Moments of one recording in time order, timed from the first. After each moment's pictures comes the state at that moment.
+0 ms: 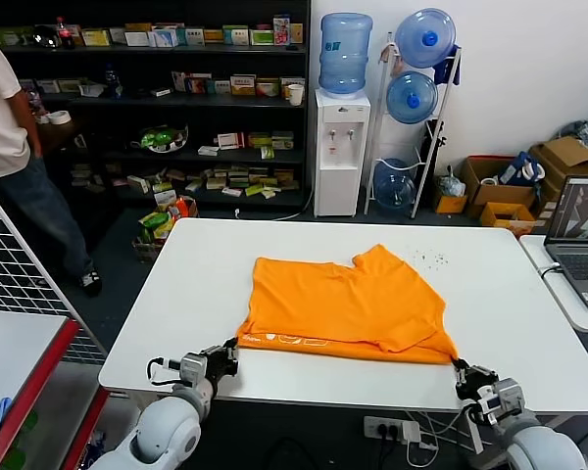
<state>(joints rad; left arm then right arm) 1.13 -1.04 -0.06 -1.74 -0.55 0.38 -0.27 -1.48 0.96 0.57 1.79 0.33 -0.38 -0.05</state>
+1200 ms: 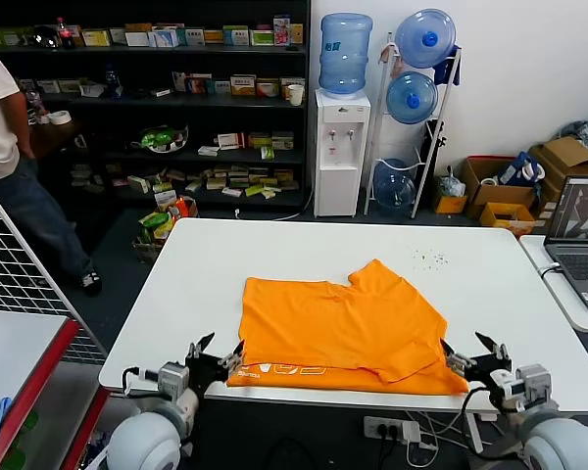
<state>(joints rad) 1.27 -0.94 -0.13 -2.00 -0.60 0.42 -0.33 -1.48 0.91 0.64 1.94 0.56 -0.41 0.01</state>
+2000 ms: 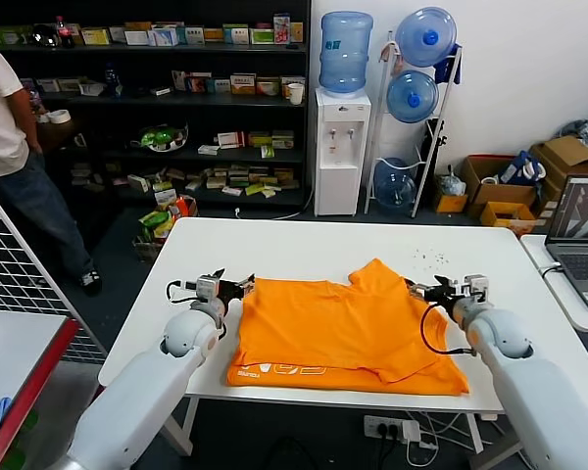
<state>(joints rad) 0.67 -1.13 0.07 -1.36 -0.63 0.36 -0.26 -0.76 1.00 0.27 1.29 0.59 -0.47 -0.12</state>
